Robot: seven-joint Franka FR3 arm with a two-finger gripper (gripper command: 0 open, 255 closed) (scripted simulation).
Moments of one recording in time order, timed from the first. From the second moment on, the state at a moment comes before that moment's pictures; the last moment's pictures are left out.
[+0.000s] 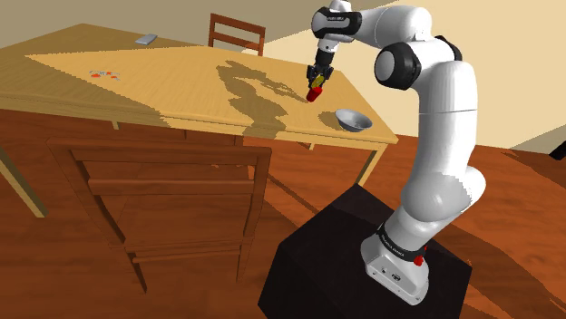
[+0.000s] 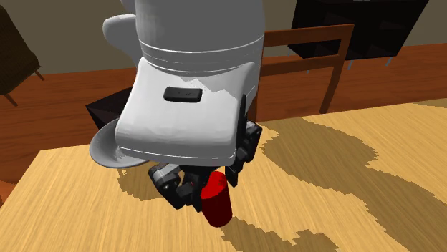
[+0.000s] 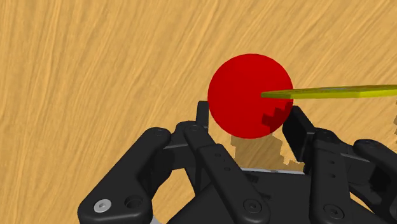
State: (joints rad) arm -0.26 0.59 -0.25 -1.20 0.15 1.76 -0.29
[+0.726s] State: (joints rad) arm -0.28 0.61 -0.25 -1.01 0.15 1.60 -0.29
